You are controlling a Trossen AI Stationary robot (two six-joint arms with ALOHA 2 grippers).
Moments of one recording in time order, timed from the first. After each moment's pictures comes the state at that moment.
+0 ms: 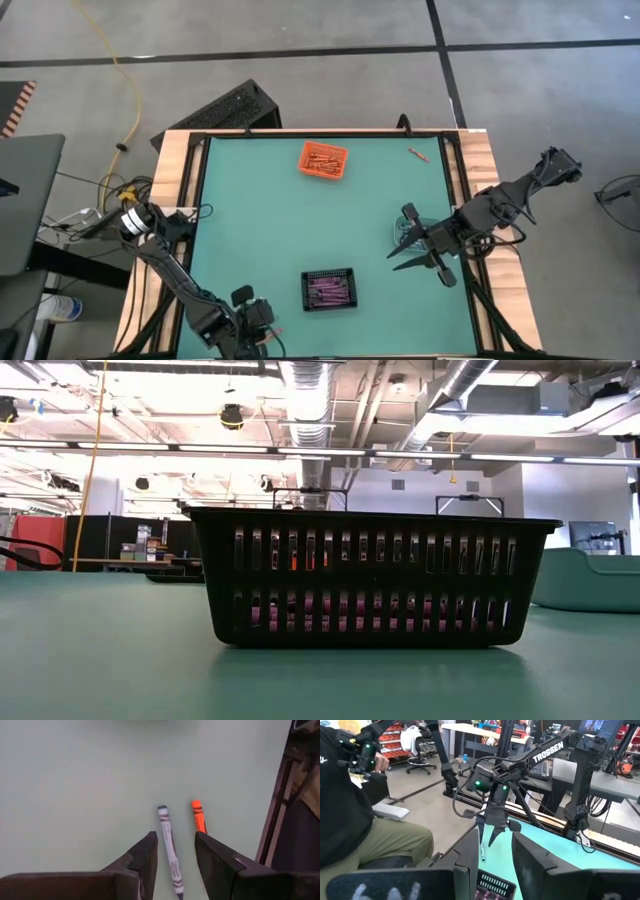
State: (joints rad) left arm -0.88 1.85 1.26 -0.59 -0.38 -1.20; right arm 0.53 0.97 0.99 -0.17 0.09 -0.11
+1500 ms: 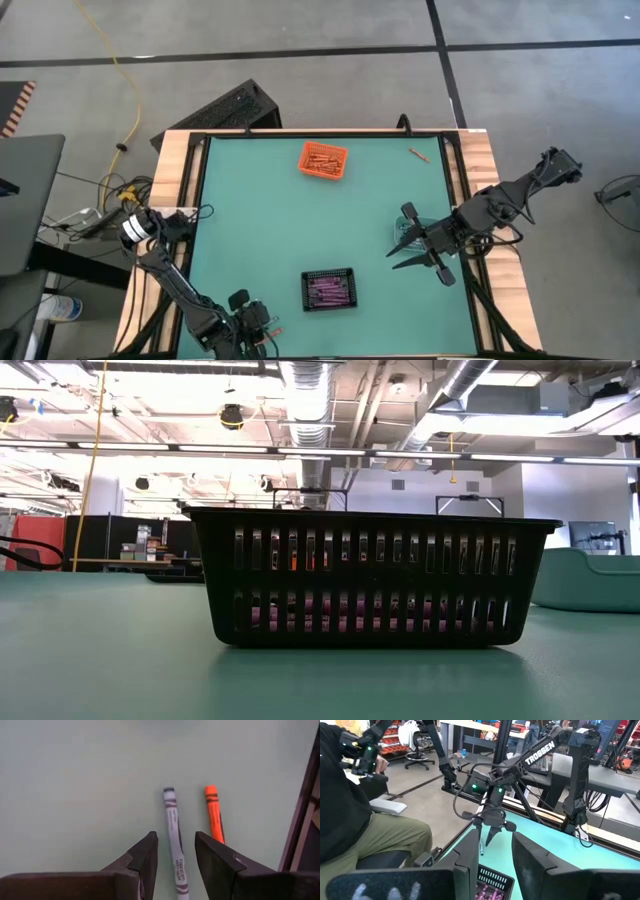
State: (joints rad) left arm -0.93 1.90 1.16 -0.44 -0.44 -1.33; right arm 0.52 0.97 0.99 -0.19 0.09 -0.11
